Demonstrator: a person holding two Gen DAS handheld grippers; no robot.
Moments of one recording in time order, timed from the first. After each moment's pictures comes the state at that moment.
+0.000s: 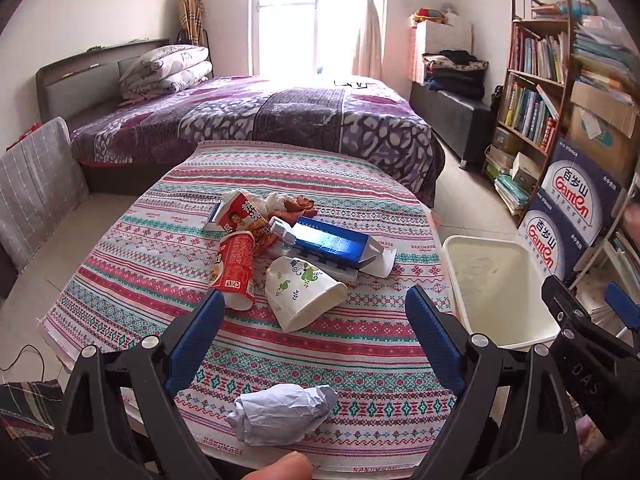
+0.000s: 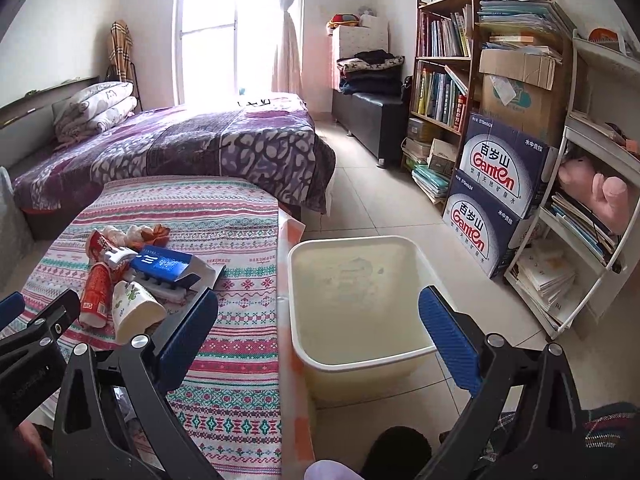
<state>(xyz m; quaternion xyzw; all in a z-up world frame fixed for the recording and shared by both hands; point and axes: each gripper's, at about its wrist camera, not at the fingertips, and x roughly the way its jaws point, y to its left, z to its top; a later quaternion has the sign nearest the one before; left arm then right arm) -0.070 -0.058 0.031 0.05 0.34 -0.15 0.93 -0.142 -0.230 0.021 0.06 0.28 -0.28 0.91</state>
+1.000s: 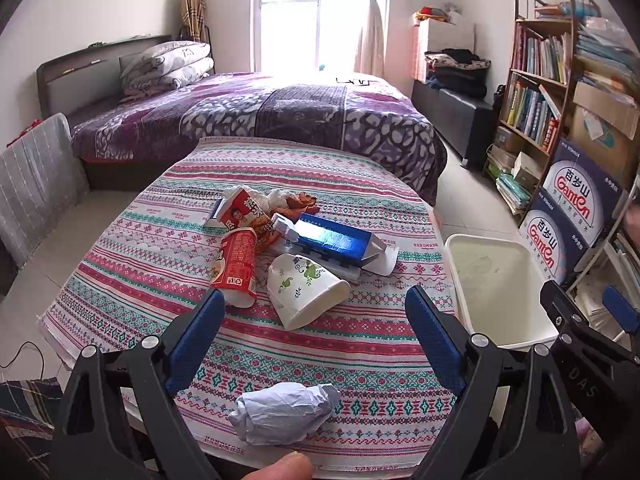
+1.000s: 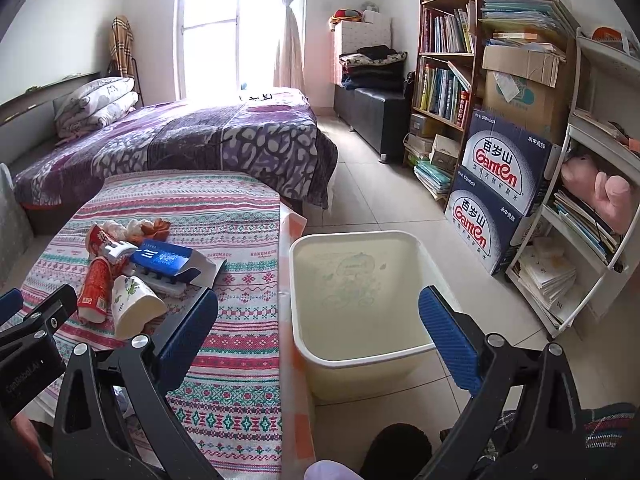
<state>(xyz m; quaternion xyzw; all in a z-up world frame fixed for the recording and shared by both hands) -0.068 -0.053 0.028 0.05 0.34 -0.15 0.93 -0.139 -0.230 0.017 0.07 0.29 -0.28 0.91</state>
